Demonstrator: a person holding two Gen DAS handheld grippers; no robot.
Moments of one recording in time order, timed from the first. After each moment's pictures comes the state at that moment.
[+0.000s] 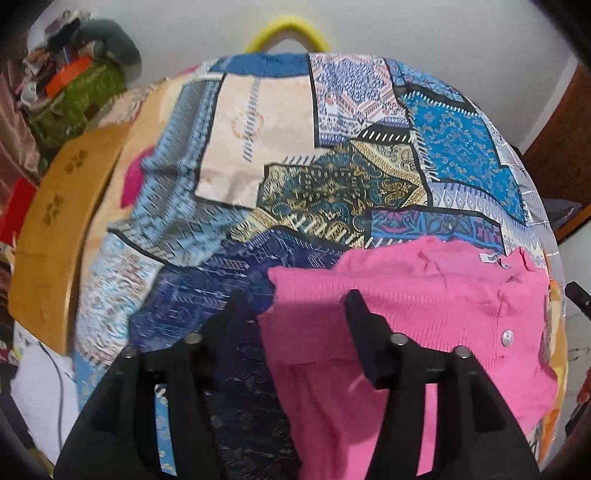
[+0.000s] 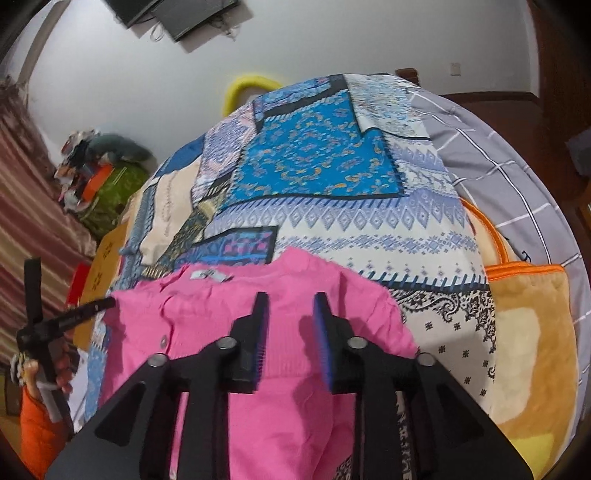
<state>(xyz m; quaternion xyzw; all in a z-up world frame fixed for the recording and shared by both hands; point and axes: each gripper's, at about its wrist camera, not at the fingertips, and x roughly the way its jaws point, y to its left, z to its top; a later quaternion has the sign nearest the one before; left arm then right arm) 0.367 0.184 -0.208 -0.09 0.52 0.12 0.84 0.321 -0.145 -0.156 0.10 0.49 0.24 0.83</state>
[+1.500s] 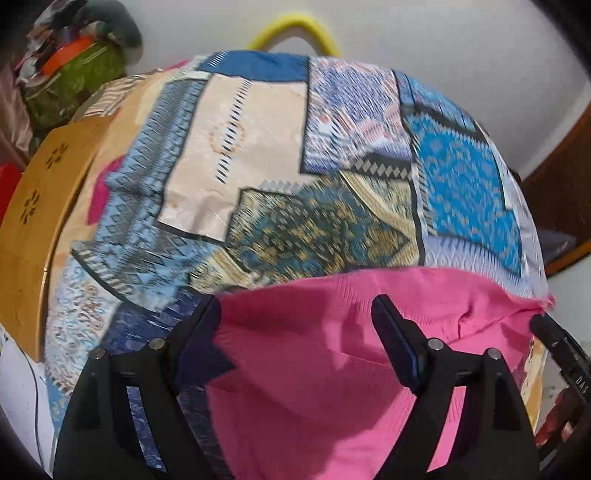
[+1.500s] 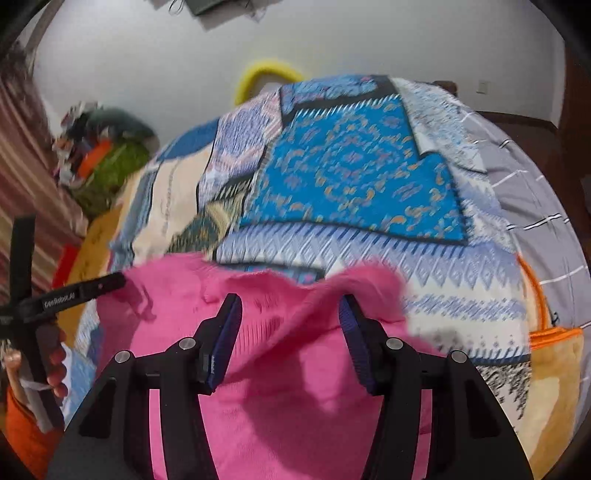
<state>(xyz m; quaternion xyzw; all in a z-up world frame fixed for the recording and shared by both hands) 0.435 0.194 -0.214 -0.16 0.52 0.13 0.83 0.378 -0.078 -0.163 0.06 0.49 0.24 0.83</state>
